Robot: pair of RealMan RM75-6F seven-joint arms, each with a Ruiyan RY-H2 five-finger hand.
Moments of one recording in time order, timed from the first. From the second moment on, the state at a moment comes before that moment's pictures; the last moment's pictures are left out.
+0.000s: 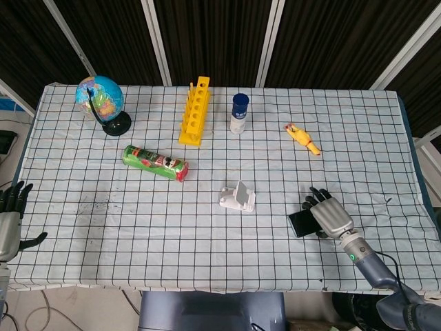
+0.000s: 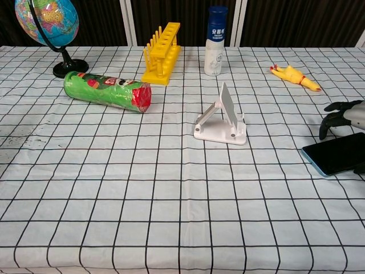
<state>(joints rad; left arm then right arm) -0.12 -1.15 -0.09 -1.67 1.32 1.42 0.22 0.51 -1.37 0.01 -1.26 -1.52 0.97 -0.14</state>
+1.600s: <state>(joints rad) -0.12 -1.15 -0.09 -1.68 1.31 1.42 0.21 0.49 -1.34 0.04 -1.36 -1.47 1.04 -0.05</state>
